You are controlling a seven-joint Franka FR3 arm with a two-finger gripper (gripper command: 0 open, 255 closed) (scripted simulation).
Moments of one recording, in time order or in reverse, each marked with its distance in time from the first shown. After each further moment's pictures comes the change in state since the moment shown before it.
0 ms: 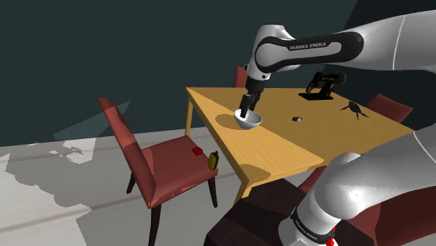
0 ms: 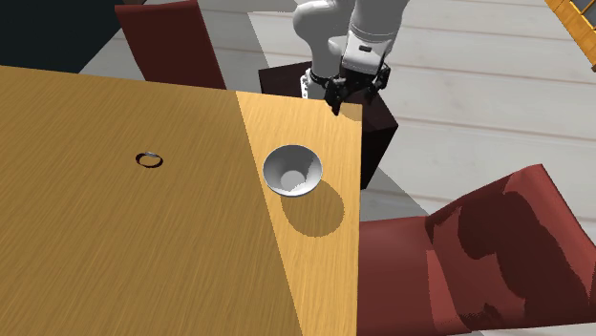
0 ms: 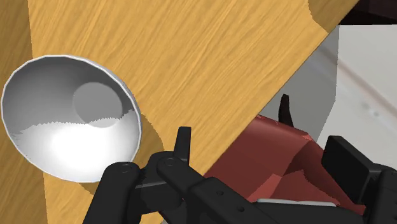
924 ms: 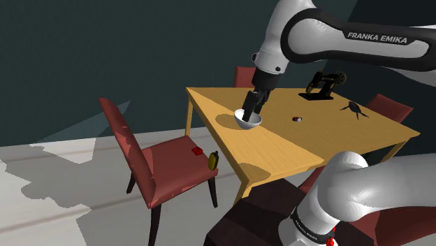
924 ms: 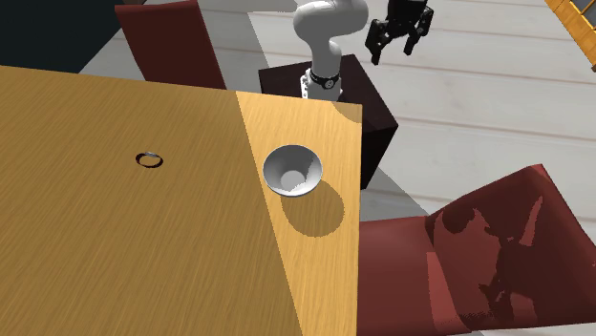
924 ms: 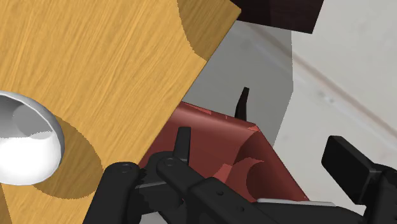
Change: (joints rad) arm 0.087 -0.320 0.165 -0.073 0.147 -0.204 0.235
